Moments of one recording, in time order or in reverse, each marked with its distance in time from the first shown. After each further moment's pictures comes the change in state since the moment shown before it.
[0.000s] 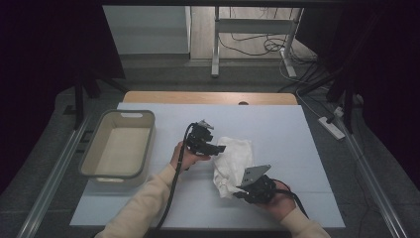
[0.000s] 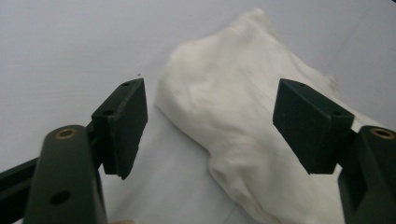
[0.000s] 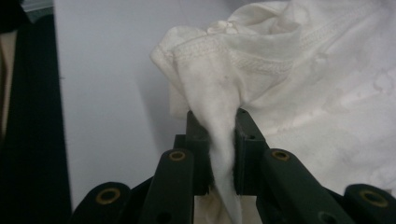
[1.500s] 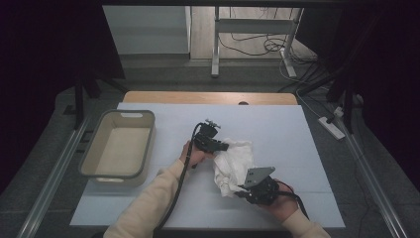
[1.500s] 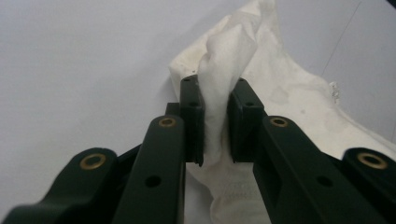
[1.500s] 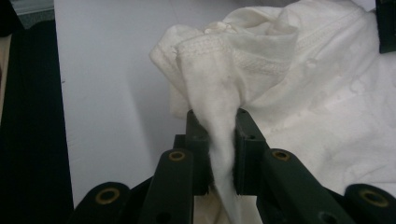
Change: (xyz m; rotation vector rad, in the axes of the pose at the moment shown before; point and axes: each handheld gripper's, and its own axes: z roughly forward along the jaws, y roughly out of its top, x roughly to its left) left arm 0.009 0.009 0.033 0.070 -0.132 -0.033; right arm 0.004 -0.001 -0.010 -0.037 -0.050 -0.015
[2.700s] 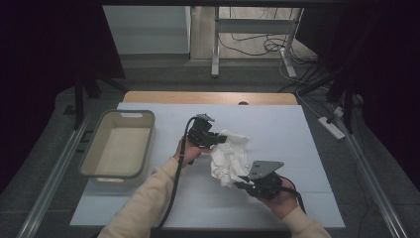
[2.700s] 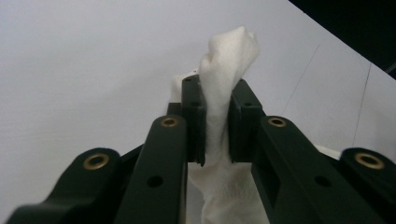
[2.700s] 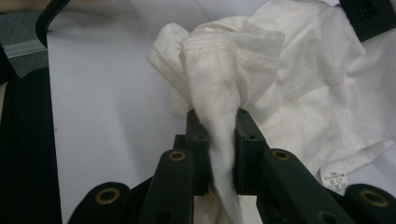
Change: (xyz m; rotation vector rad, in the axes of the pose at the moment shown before) left arm -0.008 0.005 -0.039 -0.134 -0.006 0.038; right arm -0.007 0.011 -0.014 -0.131 -0.059 0.049
